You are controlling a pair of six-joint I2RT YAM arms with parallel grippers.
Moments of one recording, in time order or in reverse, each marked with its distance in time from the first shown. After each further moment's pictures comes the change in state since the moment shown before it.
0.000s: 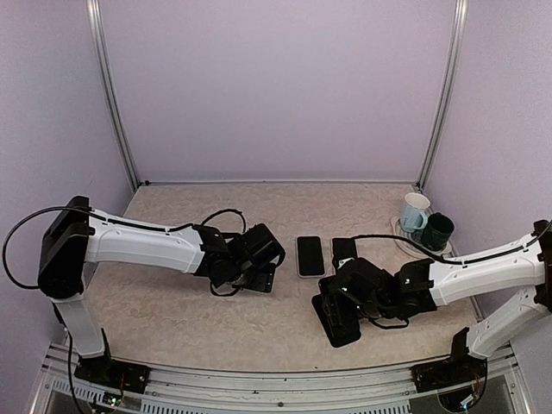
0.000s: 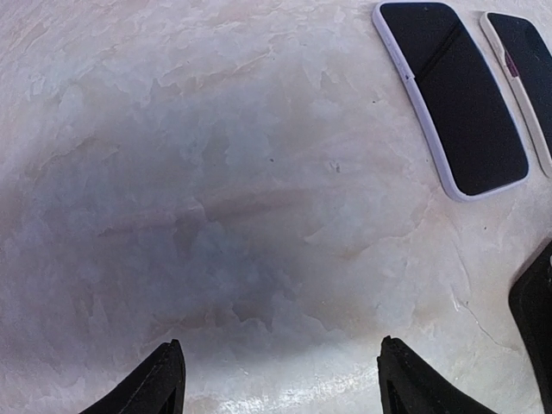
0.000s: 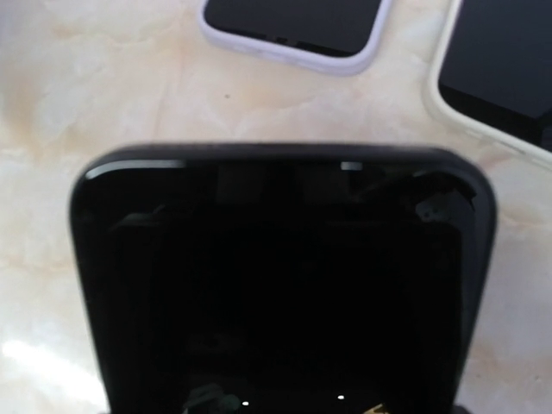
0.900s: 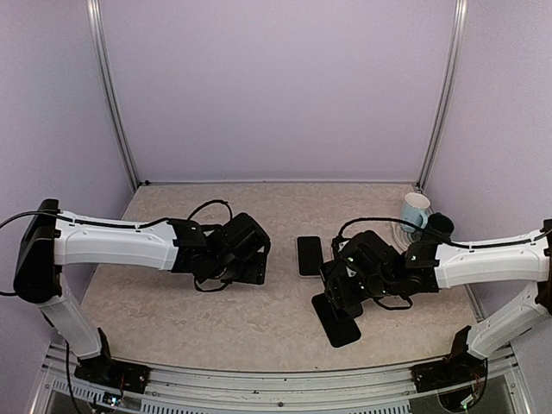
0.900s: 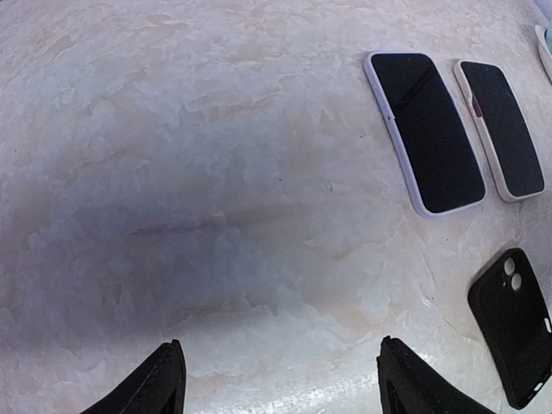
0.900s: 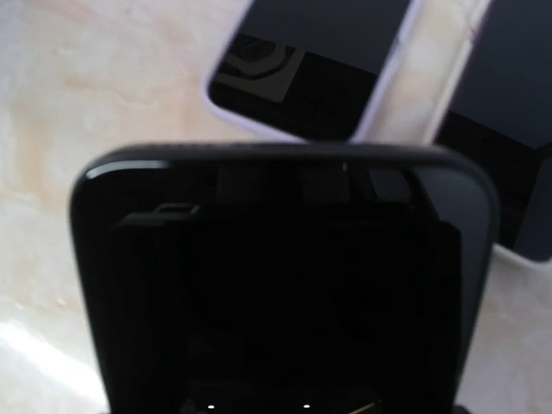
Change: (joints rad) left arm 0.019 -0.166 -0.085 0.022 0.003 -0.029; right arm -0.132 0.002 0.103 -0.056 -0.104 -0.208
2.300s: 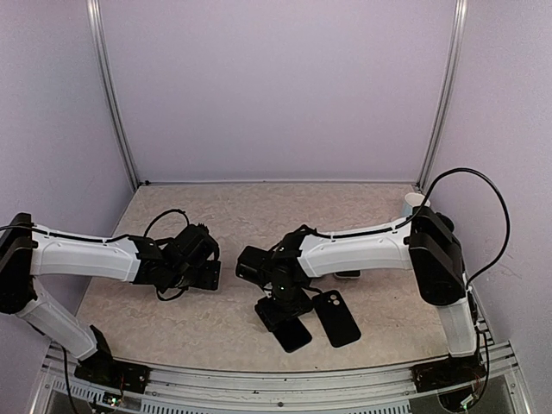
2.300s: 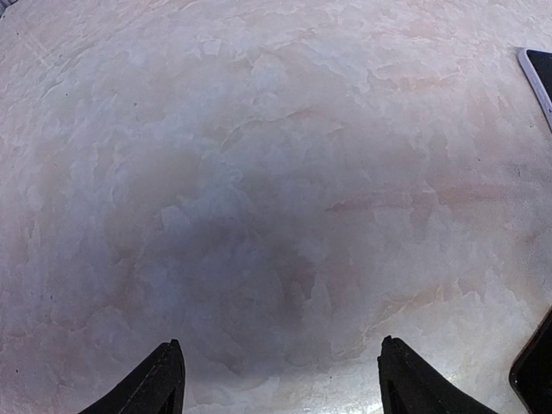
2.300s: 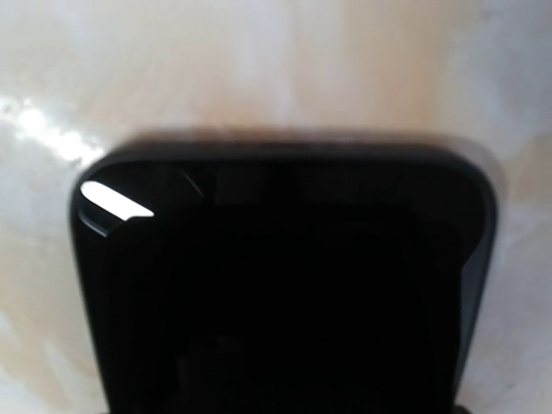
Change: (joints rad) left arm 0.185 -0.201 -0.370 0.163 -0.026 0.179; right arm 0.143 0.814 0.858 -0.561 -0.258 0.105
